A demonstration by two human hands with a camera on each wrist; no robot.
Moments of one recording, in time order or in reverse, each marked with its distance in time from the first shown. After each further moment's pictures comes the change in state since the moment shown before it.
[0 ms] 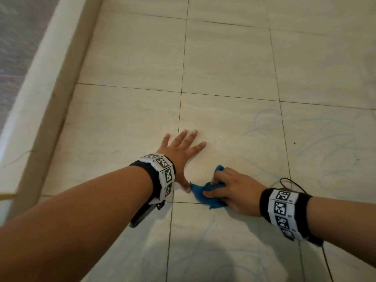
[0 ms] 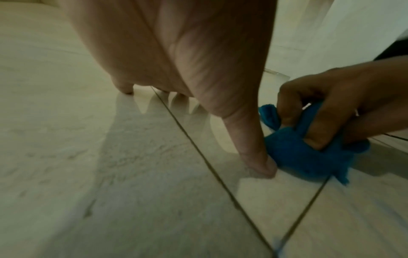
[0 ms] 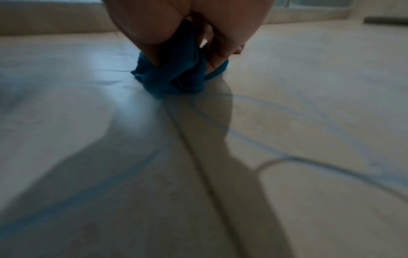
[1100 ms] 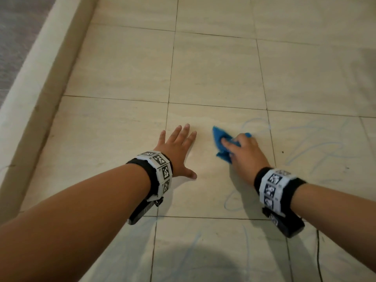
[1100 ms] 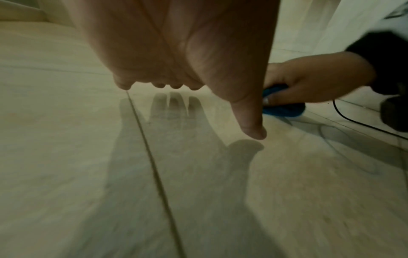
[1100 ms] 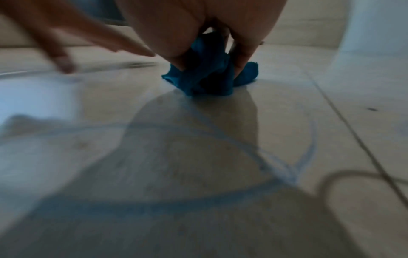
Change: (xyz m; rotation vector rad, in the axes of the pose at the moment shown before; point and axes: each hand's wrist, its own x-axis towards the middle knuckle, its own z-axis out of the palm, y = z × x) left_hand 0.028 0.014 -0.032 -0.093 0.104 -0.103; right_hand 0.011 0.076 -0.034 0.000 0.281 0.642
